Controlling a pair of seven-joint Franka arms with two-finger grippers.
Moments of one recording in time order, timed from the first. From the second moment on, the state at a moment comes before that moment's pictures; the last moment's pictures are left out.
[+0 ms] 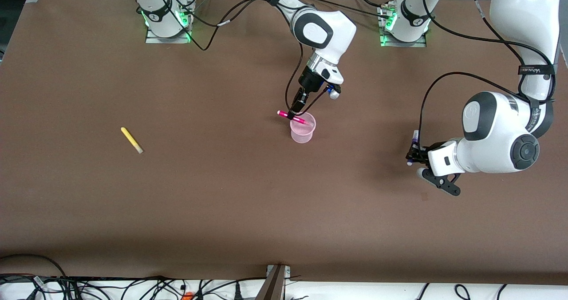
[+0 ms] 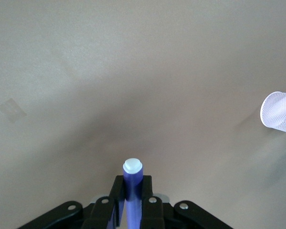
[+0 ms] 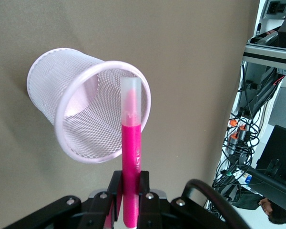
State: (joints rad) left arm 0.06 0.55 -0.17 -1.53 -0.17 1.87 0.42; right arm 1.11 0.88 0.01 -1.22 -0.86 1.78 0.14
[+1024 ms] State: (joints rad) left arm 0.05 0.55 -0.17 -1.52 -0.20 1.87 0.42; right arm 0.98 0.66 -0.04 -1.14 -0.63 1.68 -0.04
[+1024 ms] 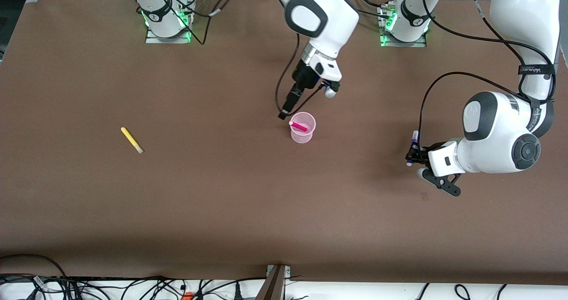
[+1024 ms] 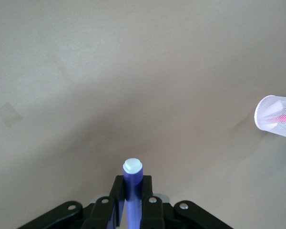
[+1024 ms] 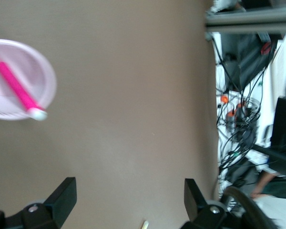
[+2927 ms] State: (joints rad) left arm -0.31 0.63 -0.28 -1.45 -0.35 2.12 0.24; right arm 0.67 0.17 -0.74 -1.65 0.08 1.77 -0.15
